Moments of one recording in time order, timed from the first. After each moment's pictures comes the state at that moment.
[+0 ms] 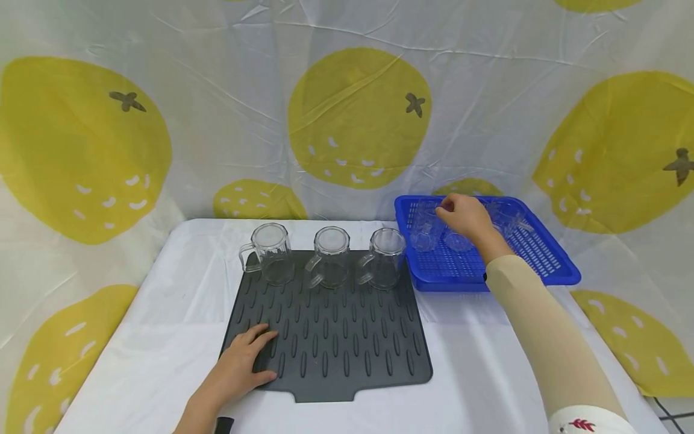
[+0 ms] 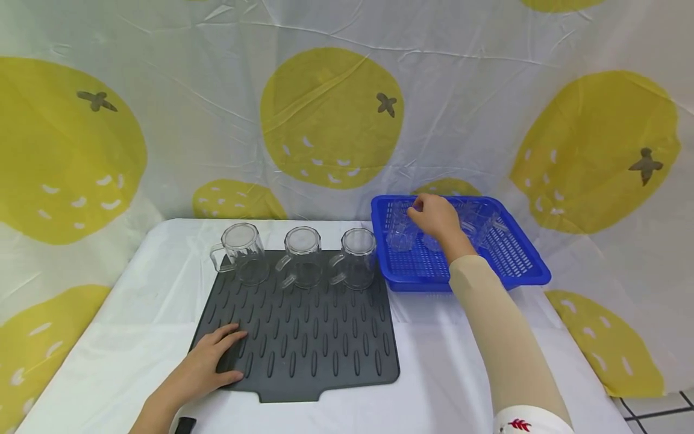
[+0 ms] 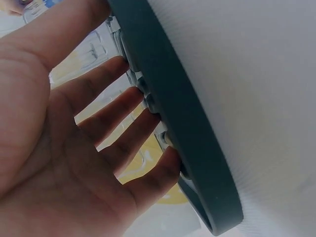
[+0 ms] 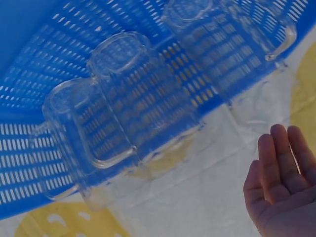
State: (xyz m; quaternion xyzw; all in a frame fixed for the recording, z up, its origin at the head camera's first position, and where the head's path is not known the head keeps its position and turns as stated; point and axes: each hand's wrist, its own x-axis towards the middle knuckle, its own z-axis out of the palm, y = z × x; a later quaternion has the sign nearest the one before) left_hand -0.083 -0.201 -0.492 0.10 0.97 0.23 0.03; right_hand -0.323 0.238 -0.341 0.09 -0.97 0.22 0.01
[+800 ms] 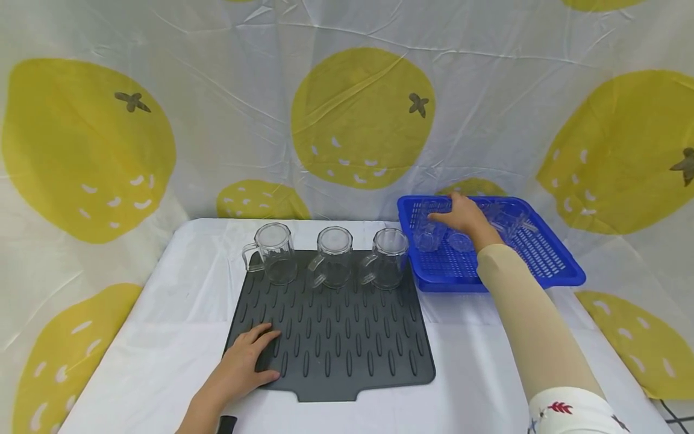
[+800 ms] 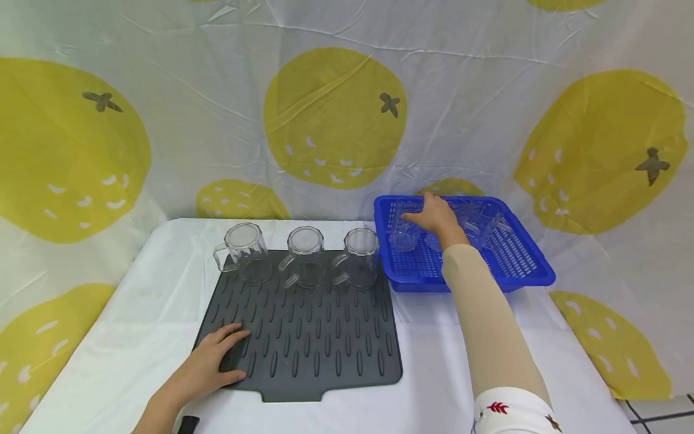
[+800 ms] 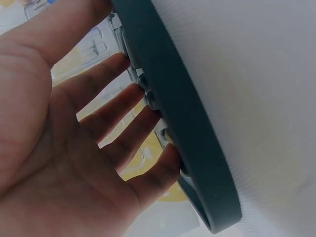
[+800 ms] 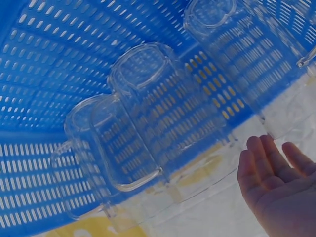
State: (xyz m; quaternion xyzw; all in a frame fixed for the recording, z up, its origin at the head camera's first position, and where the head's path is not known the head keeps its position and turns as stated) left_hand -0.082 -0.202 -0.491 0.10 0.96 0.24 0.02; right_hand -0.352 0.242 -0.357 0.06 -0.97 0.23 -0.06
